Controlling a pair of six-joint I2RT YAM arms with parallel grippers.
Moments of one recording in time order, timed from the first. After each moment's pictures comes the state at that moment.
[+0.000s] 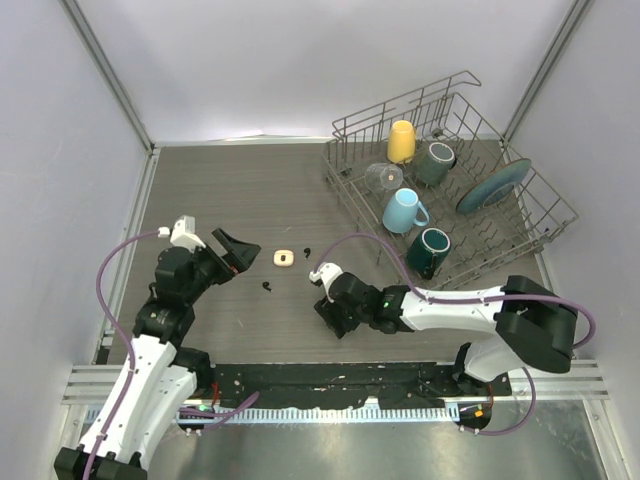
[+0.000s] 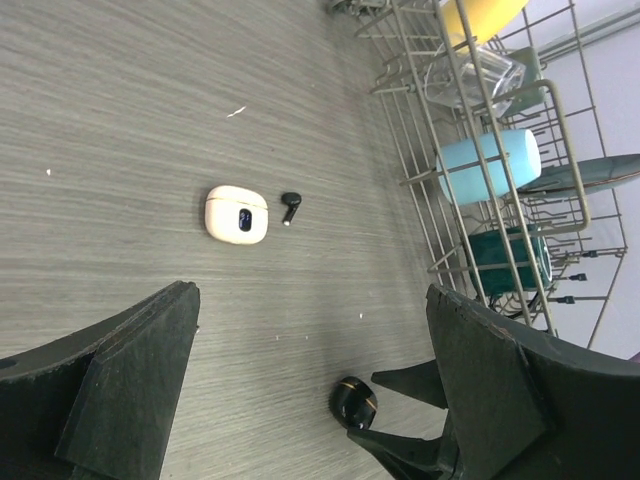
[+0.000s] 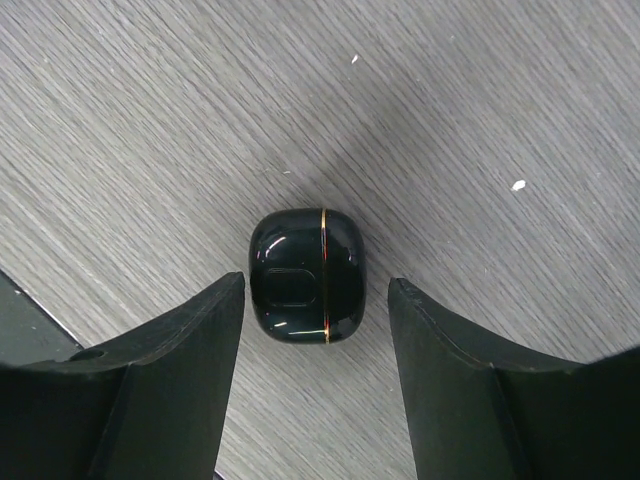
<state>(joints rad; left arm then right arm) -0.20 0.58 0.49 -0.24 0.17 -0.76 1.12 1.43 0.69 -0.14 0.15 0.25</state>
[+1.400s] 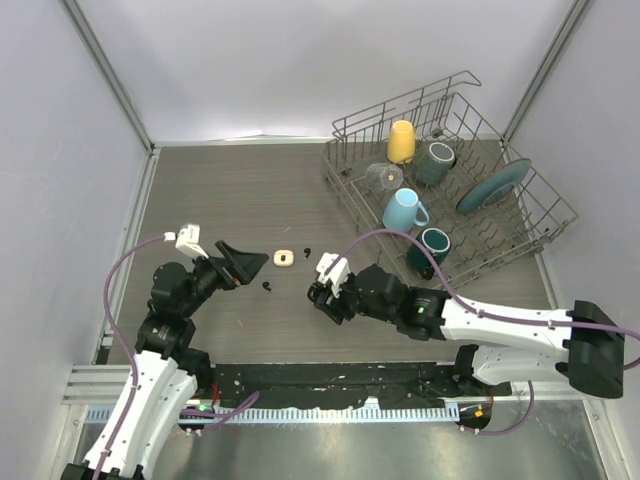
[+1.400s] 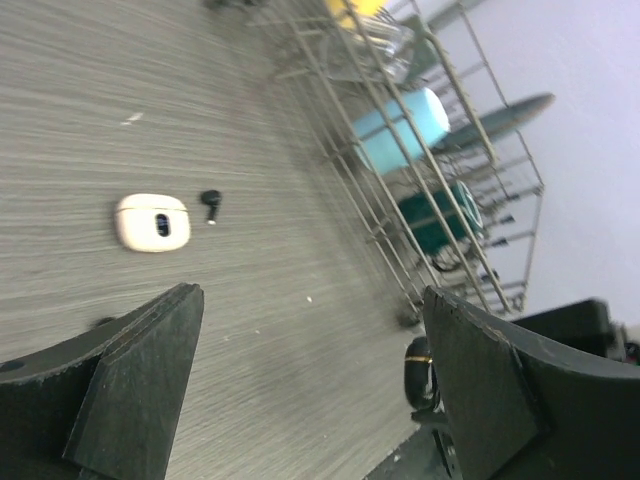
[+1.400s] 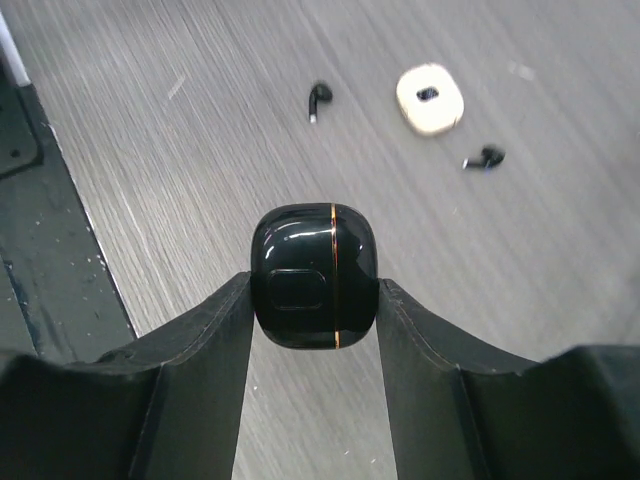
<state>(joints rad) -0.20 0.47 0.40 -0.13 0.30 -0.76 1.16 1.17 0.67 0.01 0.12 0.00</state>
